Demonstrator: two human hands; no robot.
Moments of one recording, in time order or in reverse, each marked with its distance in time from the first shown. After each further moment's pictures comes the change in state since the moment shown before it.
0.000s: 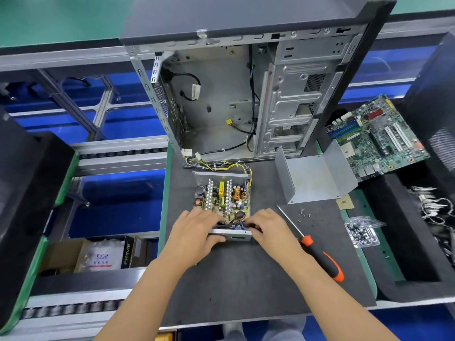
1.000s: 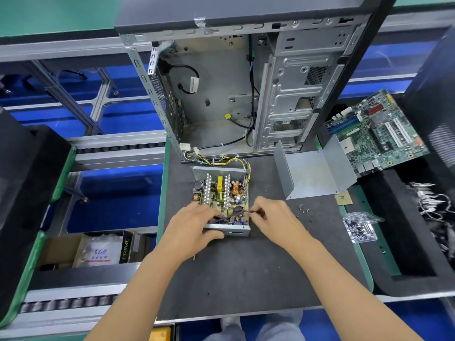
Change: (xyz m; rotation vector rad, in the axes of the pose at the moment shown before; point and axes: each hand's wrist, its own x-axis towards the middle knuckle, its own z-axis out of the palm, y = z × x) left_hand 0.000 0.000 -0.010 -0.145 -0.076 -0.074; right_hand 0.004 -0.007 -0.030 0.066 0.034 0.071
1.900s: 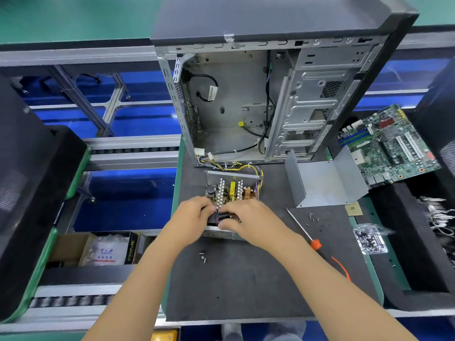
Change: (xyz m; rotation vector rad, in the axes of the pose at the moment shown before) left_hand 0.002 -0.006 -0.037 -0.396 0.093 -0.248; right_hand 0.025 -0.080 0.007 -0.102 -0.191 -0.229
